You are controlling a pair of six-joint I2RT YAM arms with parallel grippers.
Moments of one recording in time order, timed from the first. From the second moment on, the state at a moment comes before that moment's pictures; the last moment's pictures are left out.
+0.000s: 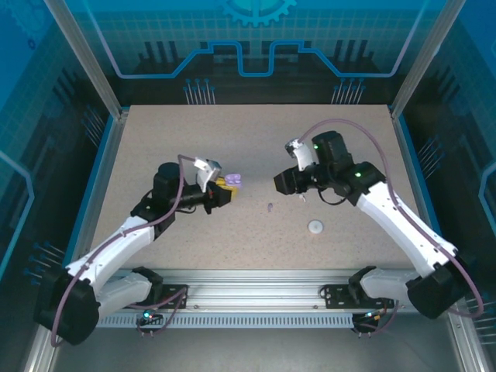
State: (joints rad) left arm -0.37 1.04 0.62 0.08 0.68 -0.10; right arm 0.53 1.25 1.21 -0.74 -0.39 0.20
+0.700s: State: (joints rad) left arm -0.23 0.76 0.53 -0.11 0.32 -0.19; right arm 0.77 2.06 1.76 -0.89 -0.15 0.55
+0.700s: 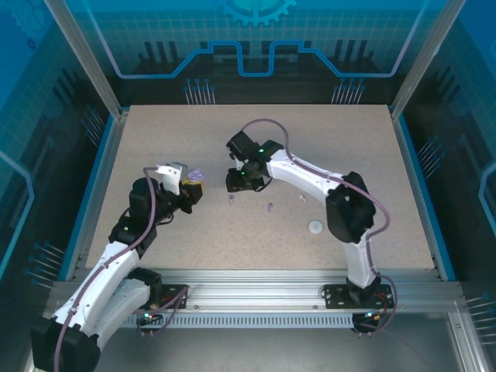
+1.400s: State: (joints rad) left arm -0.23 0.76 0.52 -0.13 0.30 -0.20; right arm 0.79 2.36 2.00 -0.97 -0.11 0.63
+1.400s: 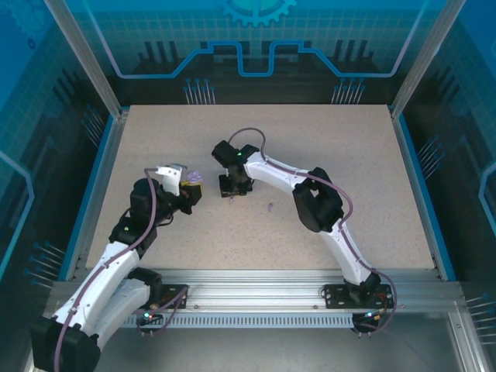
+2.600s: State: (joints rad) left arm -0.23 0.77 0.50 -0.10 0.30 -0.20; right arm 0.79 2.40 2.04 -1.01 -0.07 0.64
